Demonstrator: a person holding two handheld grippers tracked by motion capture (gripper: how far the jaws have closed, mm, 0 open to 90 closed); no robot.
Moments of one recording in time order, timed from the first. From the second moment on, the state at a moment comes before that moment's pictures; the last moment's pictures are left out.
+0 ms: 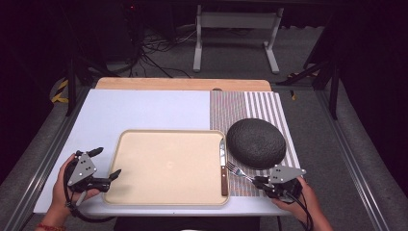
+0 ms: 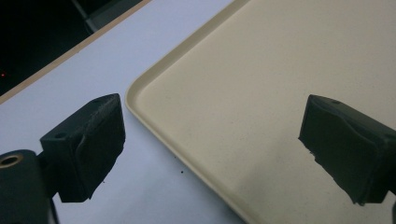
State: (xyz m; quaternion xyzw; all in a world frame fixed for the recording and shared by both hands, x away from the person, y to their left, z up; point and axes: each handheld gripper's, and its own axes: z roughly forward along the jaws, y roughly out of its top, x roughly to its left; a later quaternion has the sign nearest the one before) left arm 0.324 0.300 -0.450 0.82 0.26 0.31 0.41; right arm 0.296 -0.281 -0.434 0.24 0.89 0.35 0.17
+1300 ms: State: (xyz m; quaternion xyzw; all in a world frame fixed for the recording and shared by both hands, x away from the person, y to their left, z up) left arm 0.323 0.303 -0.448 0.81 0.26 0.31 0.42; right arm 0.339 -0.150 -0.405 0.21 0.88 0.38 0.18
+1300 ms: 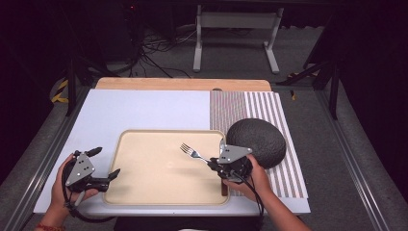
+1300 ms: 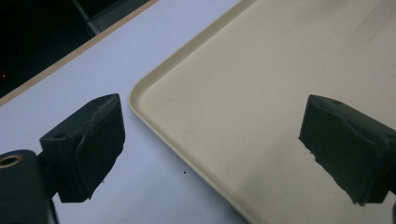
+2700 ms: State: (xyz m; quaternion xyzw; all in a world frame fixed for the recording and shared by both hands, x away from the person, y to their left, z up) left arm 0.323 0.304 -0.447 0.81 0.25 0.31 0.42; right arm 0.347 -0.077 -0.443 0.20 0.91 0.33 0.14
